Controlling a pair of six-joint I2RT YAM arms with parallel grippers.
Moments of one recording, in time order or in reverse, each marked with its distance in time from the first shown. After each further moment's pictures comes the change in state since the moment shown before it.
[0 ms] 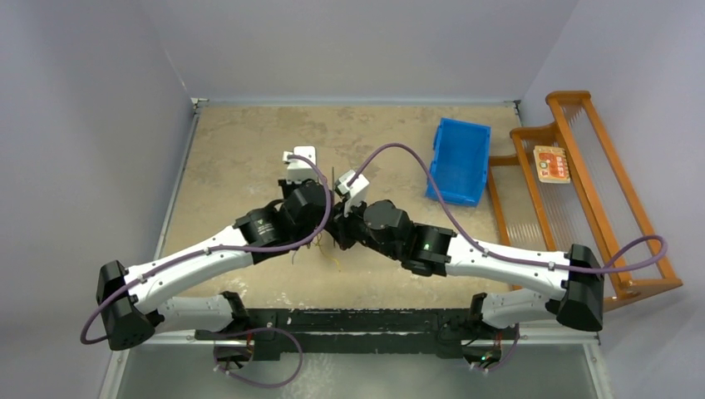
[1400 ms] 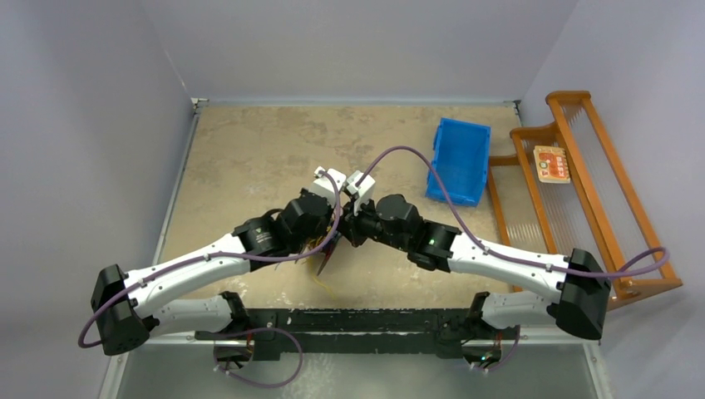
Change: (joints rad) left arm -0.005 -0.052 -0.135 0.053 0.490 0.300; right arm -0.139 -0.025 -0.135 0.089 -0.166 -0.063
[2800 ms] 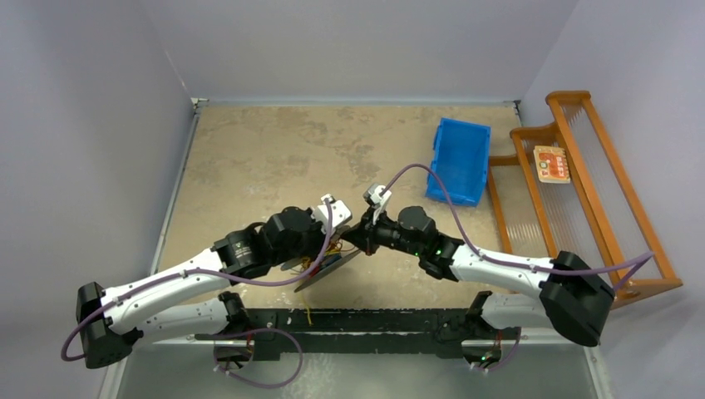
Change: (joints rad) left arm -0.029 -0.172 -0.084 -0.070 0.349 0.188; right arm -0.137 -0.018 -0.325 0.387 -0.263 0.064
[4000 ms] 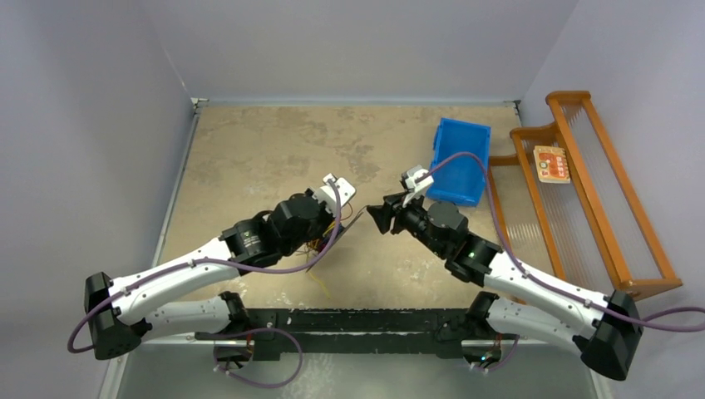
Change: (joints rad) left arm -0.001 0.100 0.120 0.047 -0.261 0.047; right arm -0.033 -0.288 0.083 -0.292 0.376 -0.097
